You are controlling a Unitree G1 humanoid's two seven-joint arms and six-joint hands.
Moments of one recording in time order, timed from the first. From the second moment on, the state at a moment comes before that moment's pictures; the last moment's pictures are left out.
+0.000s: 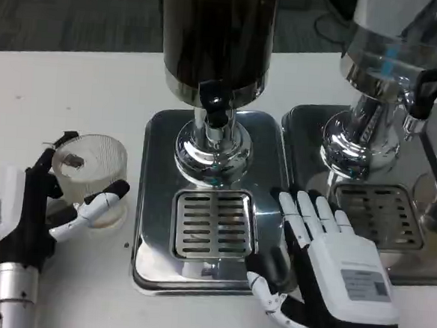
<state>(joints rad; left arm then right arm) -0.27 0.38 -0.12 1.03 0.45 -0.65 0.66 0.31 -0.22 0.45 -0.20 -1.07 0.11 -0.29</state>
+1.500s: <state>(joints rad) -0.26 0.39 -0.14 1.01 0.53 -0.68 0.80 0.28 -0.21 0.46 -0.17 -1.05 0.10 -0.29</state>
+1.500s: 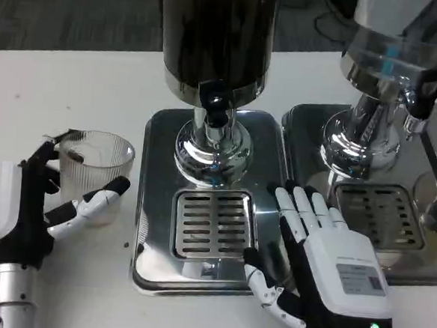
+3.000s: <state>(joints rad) -0.38 0.26 -0.38 1.02 0.72 -0.70 0.85 0.32 -0.20 0.44 -0.23 -1.06 0.14 -0.29</state>
